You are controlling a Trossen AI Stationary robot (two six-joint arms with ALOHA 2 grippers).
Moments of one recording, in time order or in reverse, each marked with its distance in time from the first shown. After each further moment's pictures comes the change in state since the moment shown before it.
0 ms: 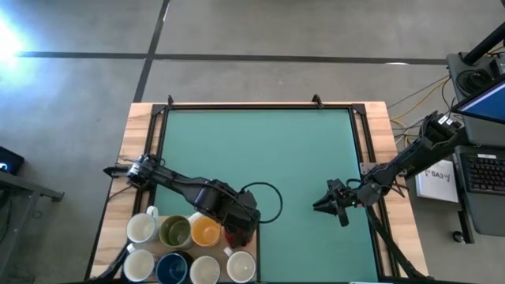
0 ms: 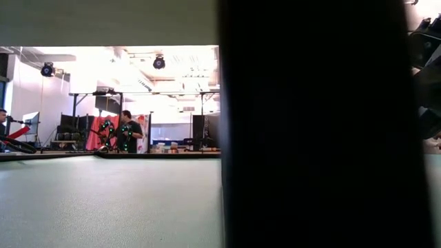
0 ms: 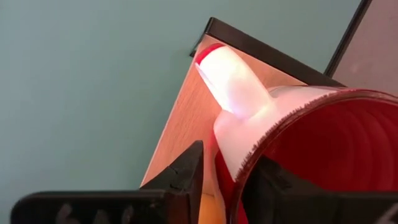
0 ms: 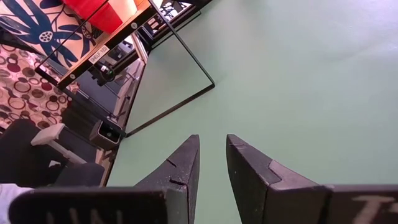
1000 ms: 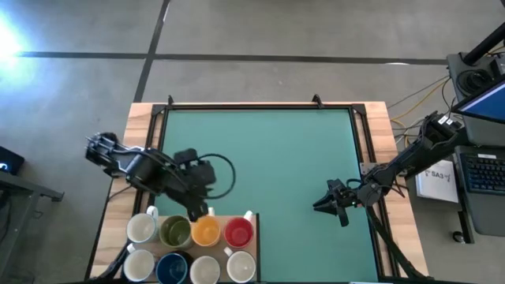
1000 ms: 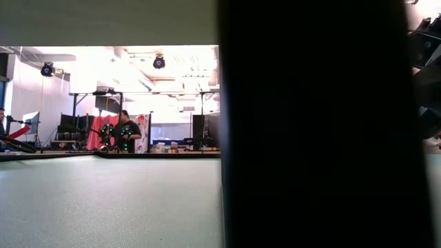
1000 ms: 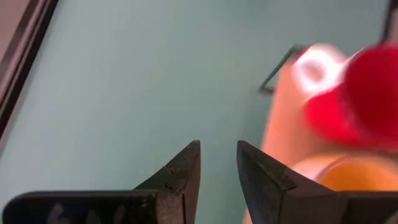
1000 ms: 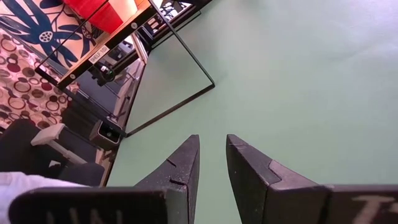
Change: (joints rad) left arm -0.042 -0.415 -0.231 -0.044 -0.343 0.189; right arm 0.000 0.000 0.000 0.000 0.000 0.000
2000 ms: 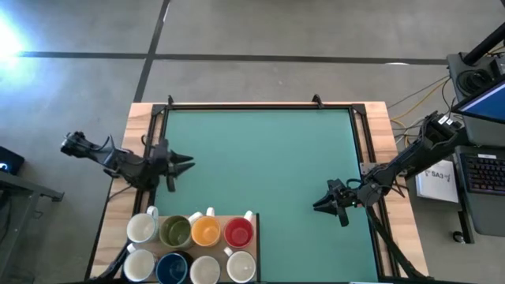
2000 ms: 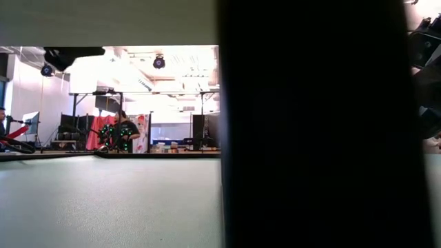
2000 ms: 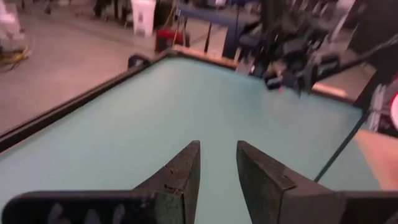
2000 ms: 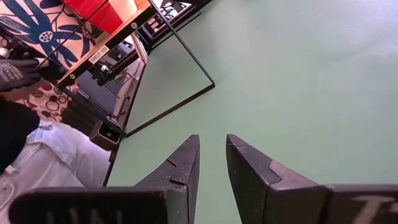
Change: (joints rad) left arm 0.071 -1.334 -1.627 1.178 -0.293 0.309; right arm 0.000 0.000 0.000 0.000 0.000 0.000
